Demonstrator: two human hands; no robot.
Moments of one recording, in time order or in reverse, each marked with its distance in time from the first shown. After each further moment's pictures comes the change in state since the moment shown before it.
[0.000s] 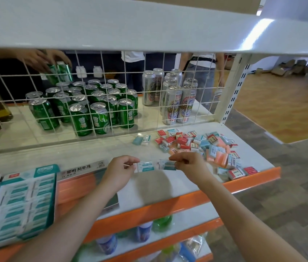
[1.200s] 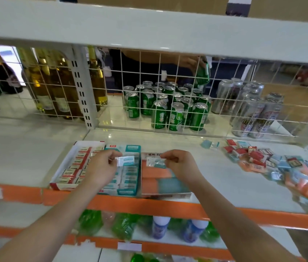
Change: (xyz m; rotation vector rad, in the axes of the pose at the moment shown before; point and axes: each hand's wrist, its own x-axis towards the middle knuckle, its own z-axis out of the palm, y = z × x) left_hand -0.105 -0.070 -0.182 0.316 0.464 -0.115; right_hand -0.025 -0.105 0.171 0.081 -0.311 -0.228
